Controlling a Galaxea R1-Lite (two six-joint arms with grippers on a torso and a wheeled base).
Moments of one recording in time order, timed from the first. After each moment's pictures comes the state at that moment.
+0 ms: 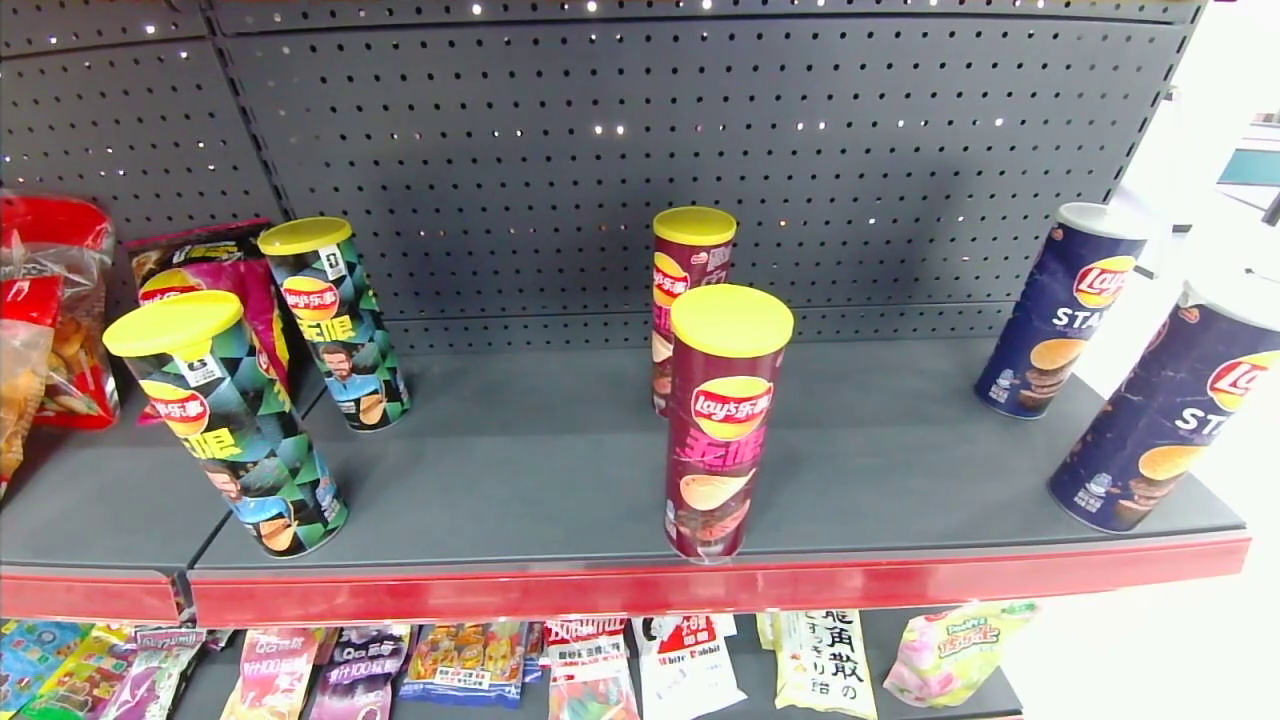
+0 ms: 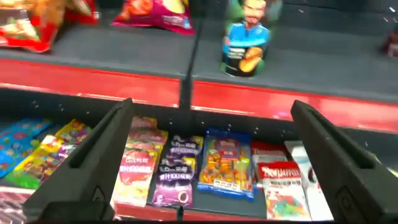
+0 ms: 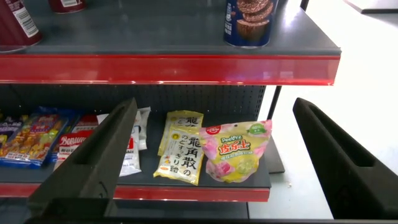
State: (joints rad) left arm 0.00 0.00 -0.01 -0.03 0.11 -0.09; right arm 0.00 0.00 0.00 0.00 0.05 -0.01
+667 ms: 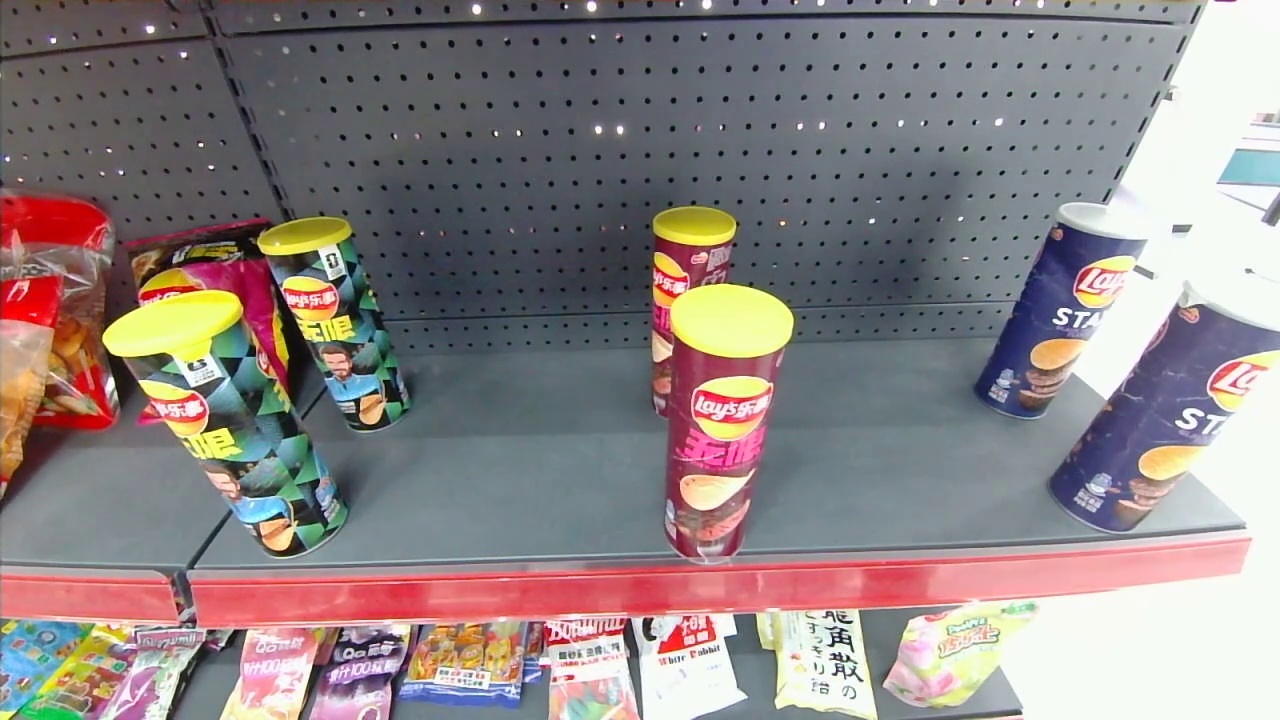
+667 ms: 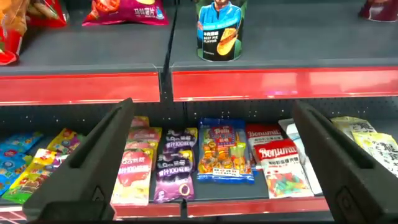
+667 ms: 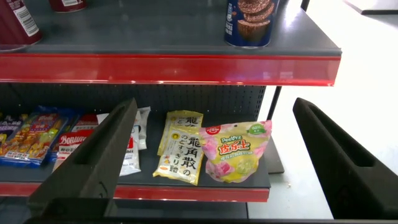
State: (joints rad) left arm 0.00 0.00 0.00 0.00 0.00 0.01; right arm 0.00 0.00 0.00 0.00 0.05 -0.01
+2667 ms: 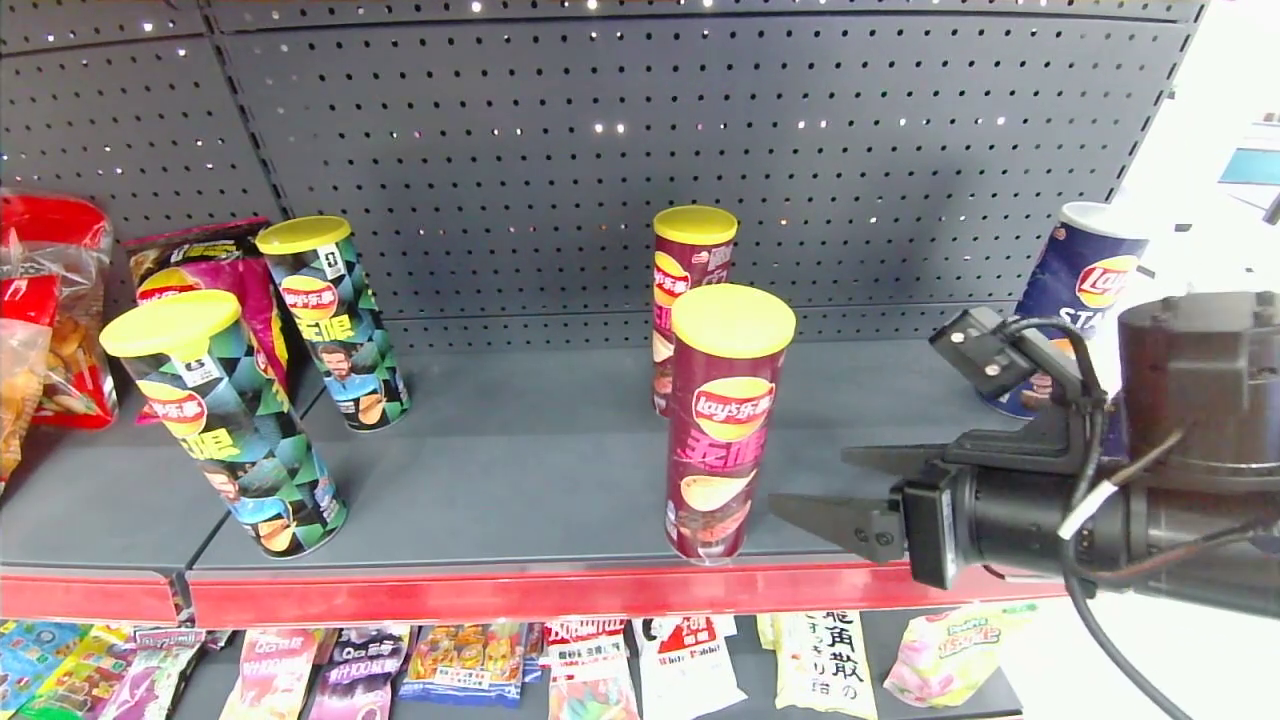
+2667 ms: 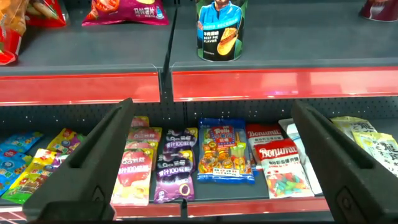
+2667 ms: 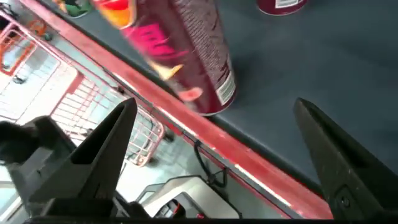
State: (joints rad) left arm 0.00 0.00 0.00 0.00 0.00 0.01; right arm 0.65 1.46 -0.72 -0.30 0.14 0.17
